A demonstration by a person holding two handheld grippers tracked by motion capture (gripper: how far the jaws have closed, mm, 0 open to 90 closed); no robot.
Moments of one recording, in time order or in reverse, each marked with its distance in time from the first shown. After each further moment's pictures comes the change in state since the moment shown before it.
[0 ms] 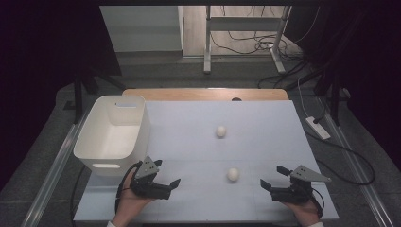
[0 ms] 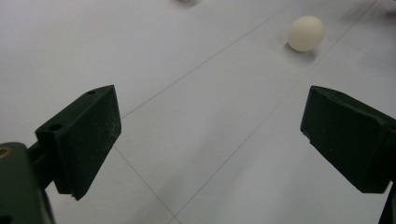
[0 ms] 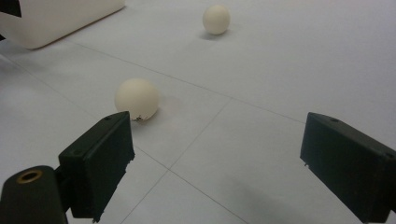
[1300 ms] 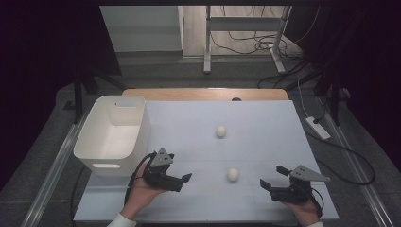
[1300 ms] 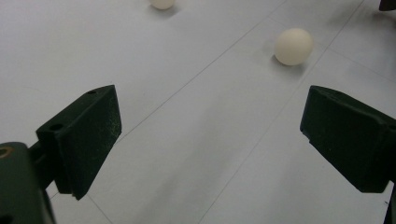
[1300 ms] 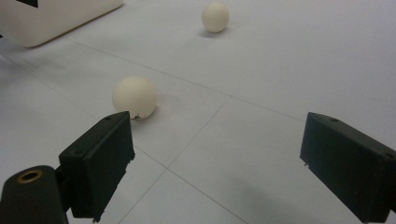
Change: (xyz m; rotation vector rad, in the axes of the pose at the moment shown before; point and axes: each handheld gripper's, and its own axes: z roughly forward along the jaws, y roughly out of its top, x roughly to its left) left arm -0.003 0.031 0.025 0.055 -0.053 0.037; right arm -0.001 -0.001 0.002 0.006 -0.001 0.000
